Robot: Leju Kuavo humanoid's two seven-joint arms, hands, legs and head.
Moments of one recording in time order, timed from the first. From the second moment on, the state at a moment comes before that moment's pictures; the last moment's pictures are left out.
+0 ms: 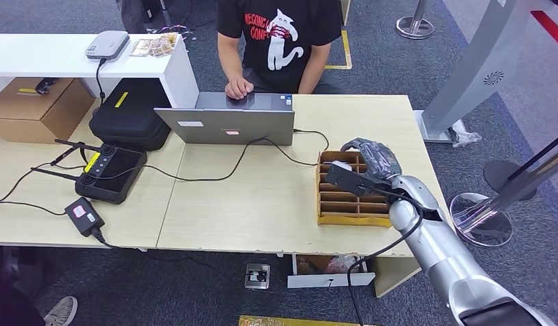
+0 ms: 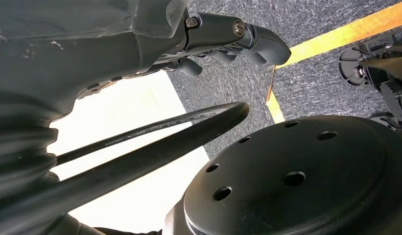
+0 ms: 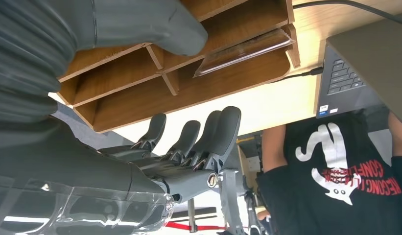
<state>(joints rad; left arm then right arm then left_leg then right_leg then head) -0.11 0.10 -1.55 -0.06 1.34 -0.22 -0.08 -0.71 -0.16 0.44 -0.83 0.81 -0.10 -0.31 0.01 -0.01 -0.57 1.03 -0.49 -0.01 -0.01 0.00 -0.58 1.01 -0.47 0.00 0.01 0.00</state>
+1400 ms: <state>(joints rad) -0.11 0.10 -1.55 -0.06 1.33 -0.22 -0.09 -0.68 -0.14 0.44 -0.84 0.81 -0.10 -0.32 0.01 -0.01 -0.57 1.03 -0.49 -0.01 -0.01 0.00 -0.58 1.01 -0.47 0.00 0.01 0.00</state>
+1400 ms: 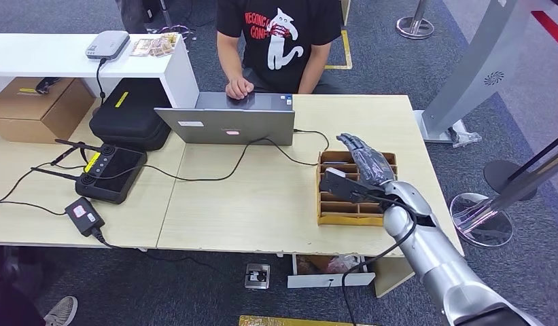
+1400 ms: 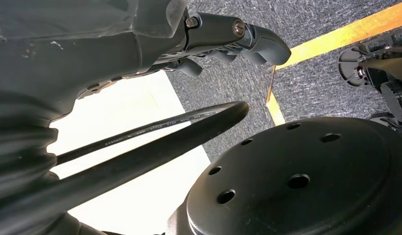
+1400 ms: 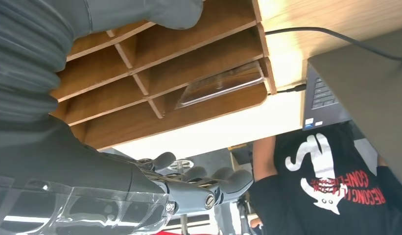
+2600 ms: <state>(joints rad) -0.11 0.10 -1.55 -0.06 1.31 -0.21 -0.08 -0.69 -0.13 0.44 -0.82 0.81 -0.11 -0.32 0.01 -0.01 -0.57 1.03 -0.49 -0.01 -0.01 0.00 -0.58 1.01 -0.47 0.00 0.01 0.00</state>
